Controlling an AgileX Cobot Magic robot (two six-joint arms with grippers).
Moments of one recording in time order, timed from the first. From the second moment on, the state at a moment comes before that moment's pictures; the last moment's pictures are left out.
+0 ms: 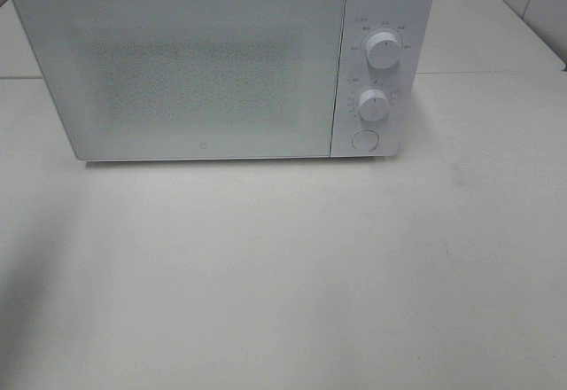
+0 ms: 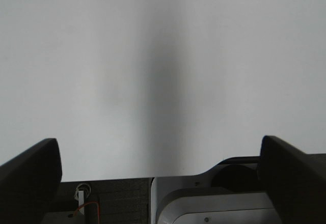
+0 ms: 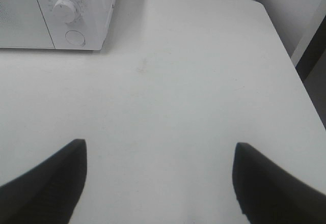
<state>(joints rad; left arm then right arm) 0.00 1.11 -0.98 -0.12 1.22 0.03 0.04 0.00 -0.50 -0.06 1.01 0.08</state>
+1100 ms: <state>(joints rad) 0.00 0.35 -0.52 -0.07 1.07 0.03 0.04 0.00 -0.50 -0.06 1.01 0.08</state>
